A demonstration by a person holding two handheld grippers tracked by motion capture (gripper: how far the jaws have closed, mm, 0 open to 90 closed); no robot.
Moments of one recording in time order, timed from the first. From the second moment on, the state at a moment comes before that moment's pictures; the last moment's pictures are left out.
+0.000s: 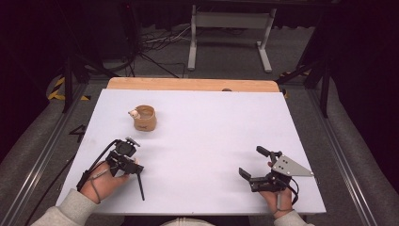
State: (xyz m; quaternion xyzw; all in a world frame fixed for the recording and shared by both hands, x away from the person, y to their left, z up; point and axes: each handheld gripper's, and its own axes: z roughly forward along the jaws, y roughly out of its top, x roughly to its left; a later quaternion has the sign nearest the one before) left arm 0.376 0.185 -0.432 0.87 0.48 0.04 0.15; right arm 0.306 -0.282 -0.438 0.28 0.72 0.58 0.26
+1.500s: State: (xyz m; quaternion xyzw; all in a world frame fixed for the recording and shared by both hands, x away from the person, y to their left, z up) left arm 0.371 0.189 -0.379 0.87 0.41 0.11 0.25; right arm 0.306 -0.281 -0.437 0.28 0.72 0.58 0.26
